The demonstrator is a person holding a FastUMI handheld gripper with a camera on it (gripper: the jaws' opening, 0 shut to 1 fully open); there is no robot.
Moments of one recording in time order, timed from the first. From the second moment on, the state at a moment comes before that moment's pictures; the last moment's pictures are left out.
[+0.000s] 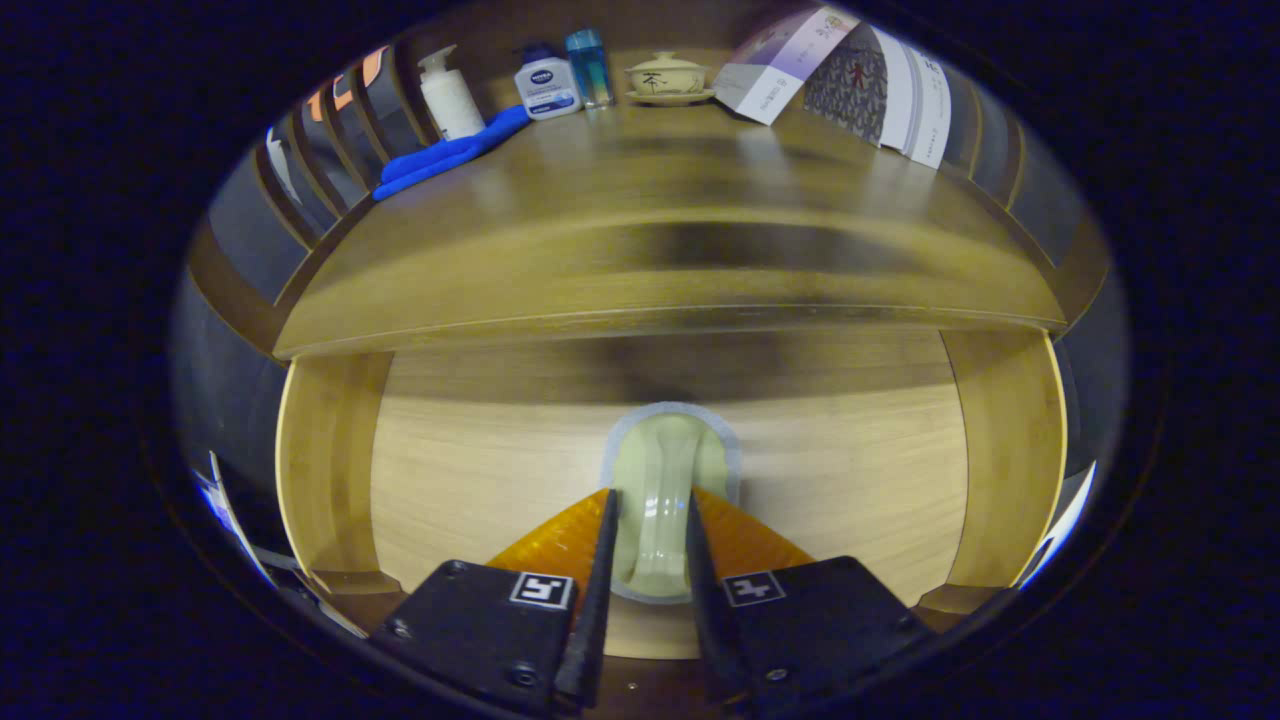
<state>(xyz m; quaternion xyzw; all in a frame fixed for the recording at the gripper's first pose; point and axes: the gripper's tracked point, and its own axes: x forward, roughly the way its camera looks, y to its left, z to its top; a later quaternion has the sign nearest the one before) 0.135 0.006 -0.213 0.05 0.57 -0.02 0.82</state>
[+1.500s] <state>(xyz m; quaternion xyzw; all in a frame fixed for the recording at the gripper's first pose) 0.173 0.000 -0.068 0.08 0.44 0.03 0.89</state>
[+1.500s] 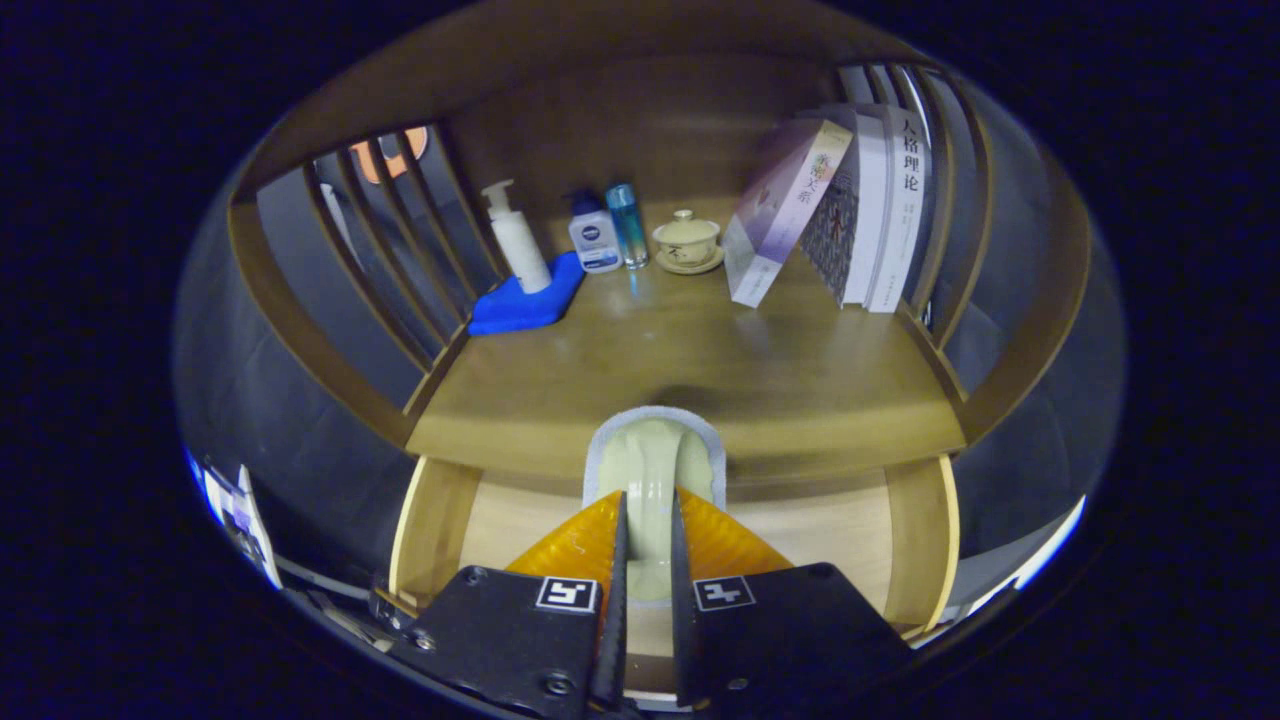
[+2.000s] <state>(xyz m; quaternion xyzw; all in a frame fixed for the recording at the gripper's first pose) 0.249 -0.006 -0.075 0.08 0.47 0.00 0.88</state>
